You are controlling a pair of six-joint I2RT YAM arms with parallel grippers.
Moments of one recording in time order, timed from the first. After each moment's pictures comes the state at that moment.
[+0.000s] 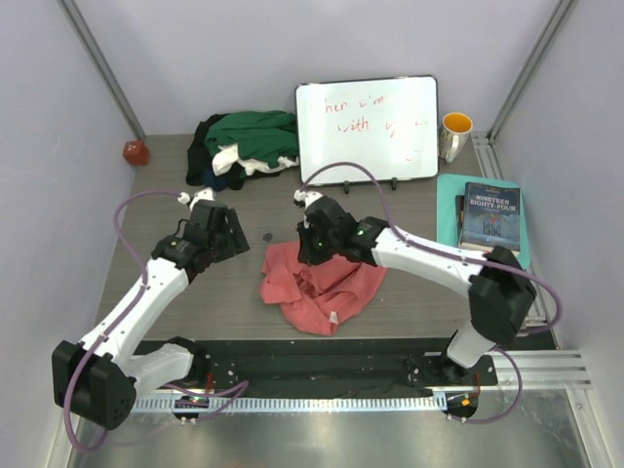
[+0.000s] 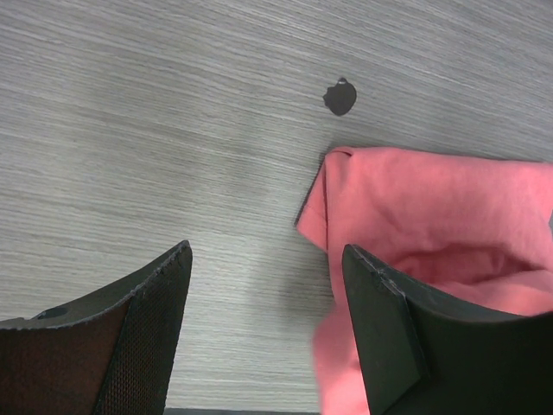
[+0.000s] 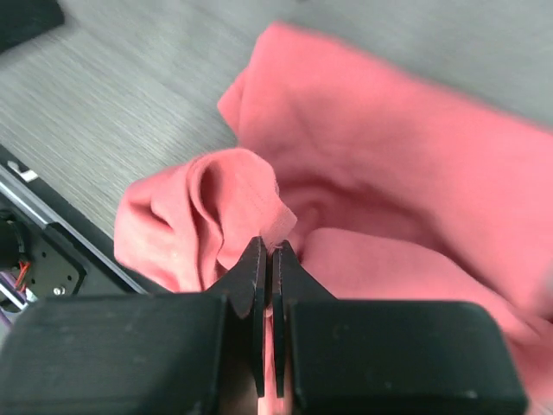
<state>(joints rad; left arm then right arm) -0.37 1.08 0.87 -0.63 -0.23 -0.63 0.90 1.63 1.20 -0.35 -0.05 0.45</state>
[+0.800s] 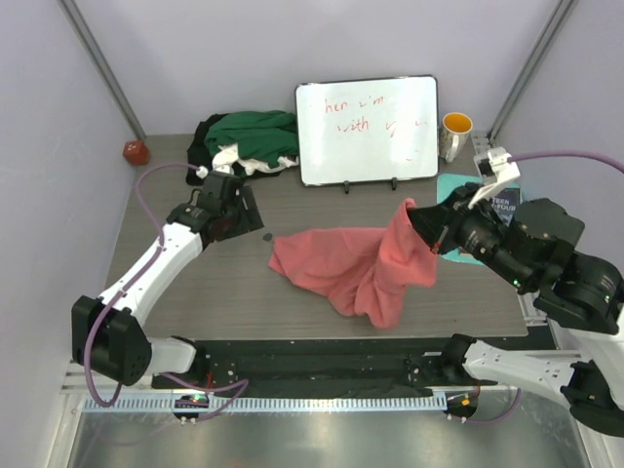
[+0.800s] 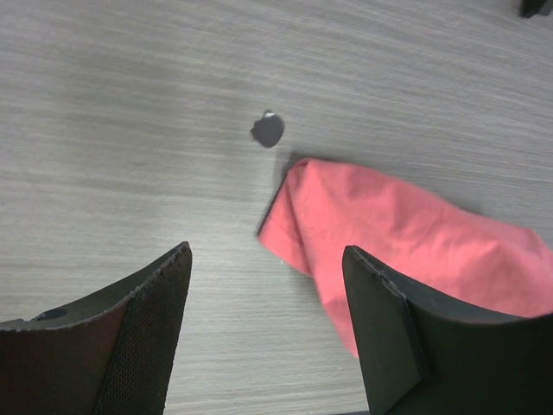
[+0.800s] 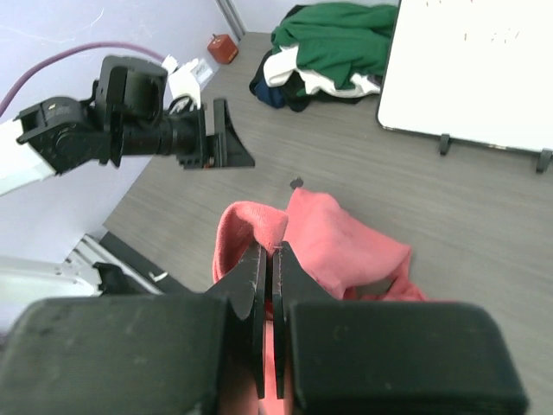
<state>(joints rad) -0.37 1.31 1.07 -0.62 -0.12 -0.59 0.89 0.87 1.56 -0.84 0.26 0.40</state>
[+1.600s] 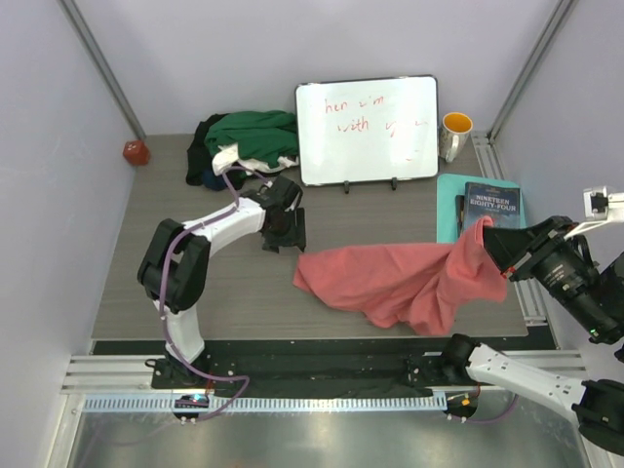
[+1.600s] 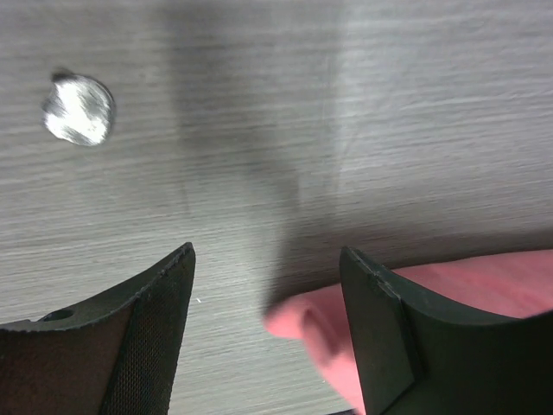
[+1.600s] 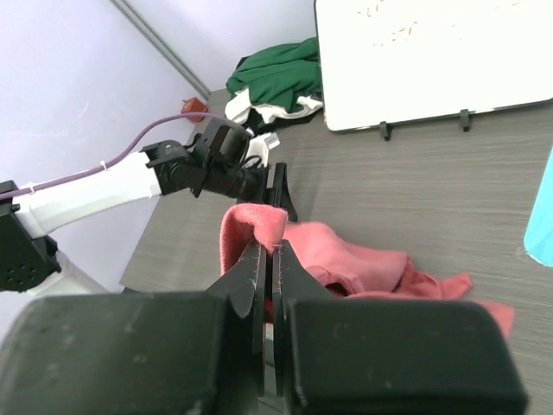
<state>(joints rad) -0.55 1.85 1.31 -0.64 0.00 -0.58 0.89 0.65 1.64 -1.11 0.46 0.60</state>
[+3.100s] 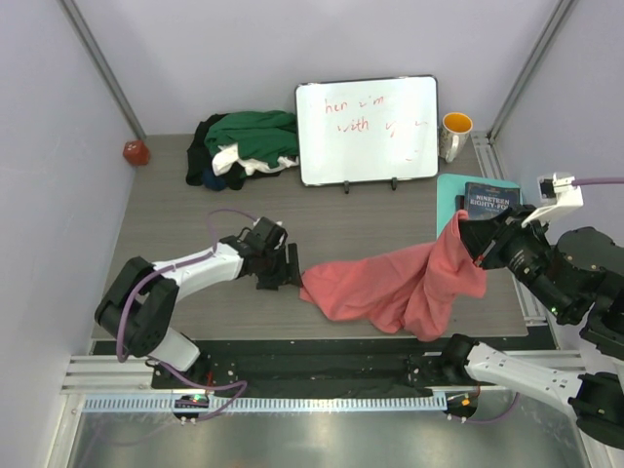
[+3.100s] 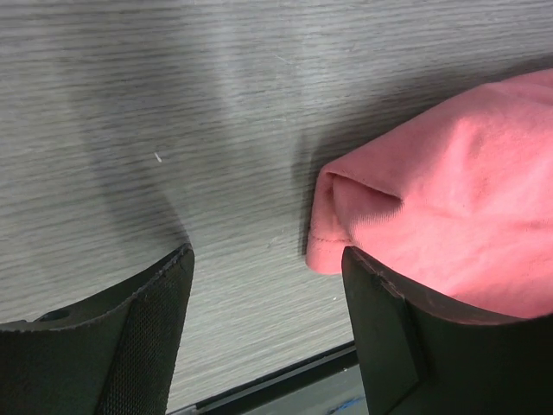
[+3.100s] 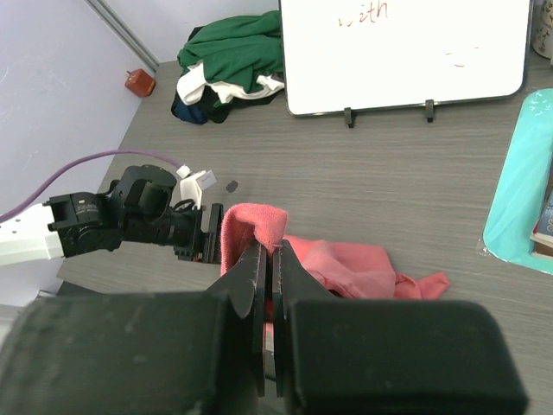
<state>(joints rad) -0.63 1.52 0.81 -0.38 0.14 -0.70 0.89 0.74 1.59 -1.09 0.51 0.53</state>
